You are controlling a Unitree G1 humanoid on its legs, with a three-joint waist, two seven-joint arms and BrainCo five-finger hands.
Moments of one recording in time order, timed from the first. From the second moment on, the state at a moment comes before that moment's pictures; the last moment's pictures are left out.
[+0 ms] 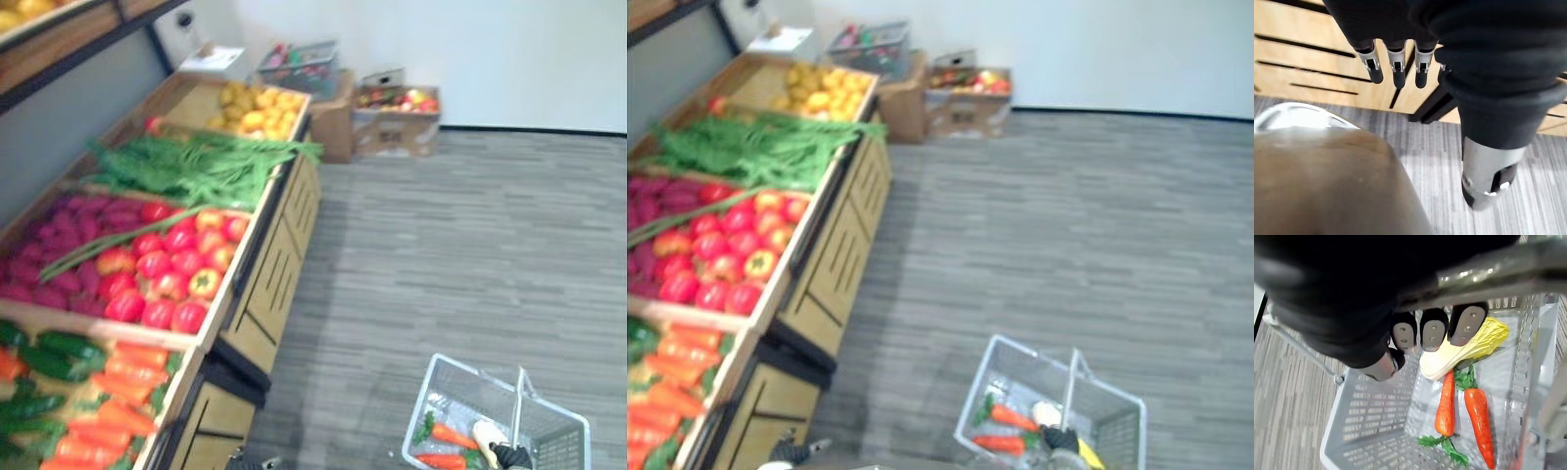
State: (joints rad) left arm 0.12 0.07 0.26 1.09 0.29 -0.09 0.19; right arm 0.04 -0.15 -0.30 1.08 -0.04 -0.13 -0.16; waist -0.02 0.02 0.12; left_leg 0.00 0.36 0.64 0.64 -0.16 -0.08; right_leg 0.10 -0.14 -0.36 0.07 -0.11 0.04
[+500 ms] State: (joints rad) left arm 0.14 0.09 0.23 1.07 0.28 -0.12 0.21; right arm 0.03 -0.15 -0.27 1.09 -0.04 -0.15 -0.16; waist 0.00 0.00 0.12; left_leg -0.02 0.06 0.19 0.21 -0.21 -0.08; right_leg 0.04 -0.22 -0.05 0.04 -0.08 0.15
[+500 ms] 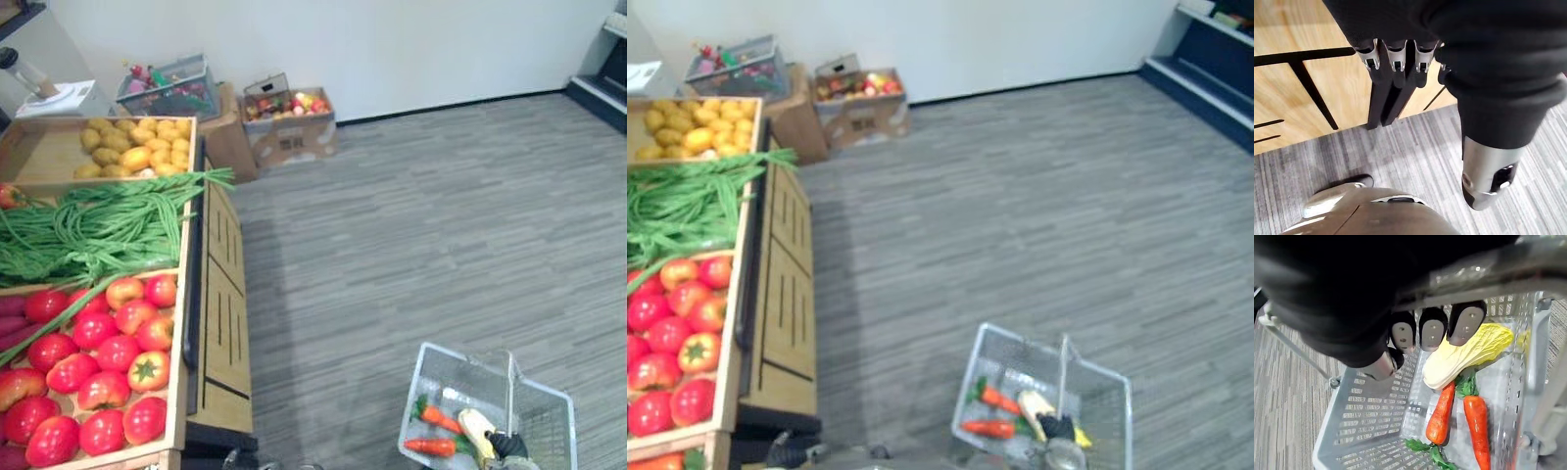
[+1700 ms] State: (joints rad) left arm 0.15 0.06 0.20 1.09 0.22 -0.11 0.20; right arm 0.05 -0.18 -0.39 1.14 -0.06 -0.14 -0.16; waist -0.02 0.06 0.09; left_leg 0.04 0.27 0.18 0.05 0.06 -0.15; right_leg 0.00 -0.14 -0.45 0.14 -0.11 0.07
